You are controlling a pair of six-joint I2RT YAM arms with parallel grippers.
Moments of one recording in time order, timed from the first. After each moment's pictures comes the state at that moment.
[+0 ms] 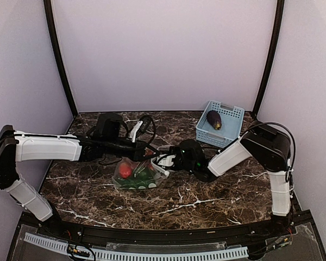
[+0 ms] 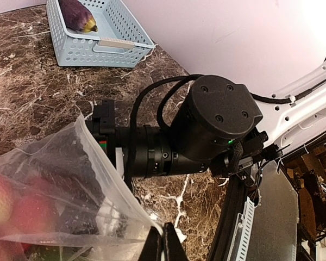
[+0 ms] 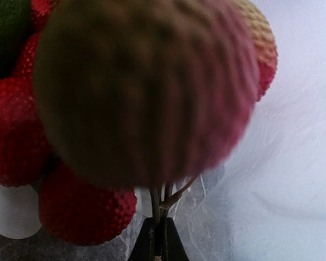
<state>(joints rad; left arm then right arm) -0.76 1.52 0.93 0.11 0.55 -0.41 0.90 2.10 1.01 0.73 0.17 -1.04</state>
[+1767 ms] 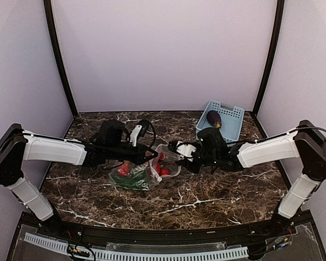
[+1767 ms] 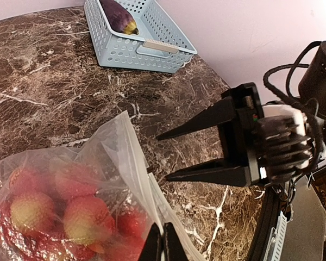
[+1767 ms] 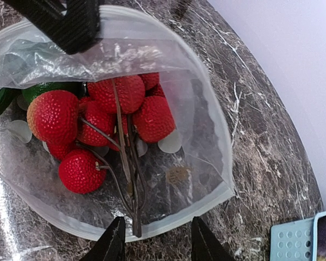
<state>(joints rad) -0.76 1.58 0.86 0.22 0.38 -0.39 0.85 1.65 0.86 0.19 -0.07 -0.51</state>
